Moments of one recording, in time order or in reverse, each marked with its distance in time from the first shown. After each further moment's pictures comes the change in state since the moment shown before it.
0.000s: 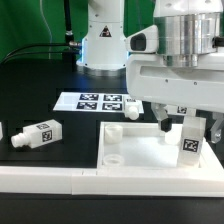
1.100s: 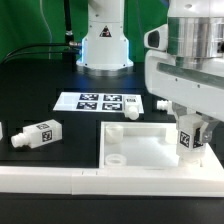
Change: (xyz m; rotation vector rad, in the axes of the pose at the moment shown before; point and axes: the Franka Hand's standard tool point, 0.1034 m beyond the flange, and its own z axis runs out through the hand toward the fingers) arm -0.006 -0.006 0.002 -0.050 -0.004 0.721
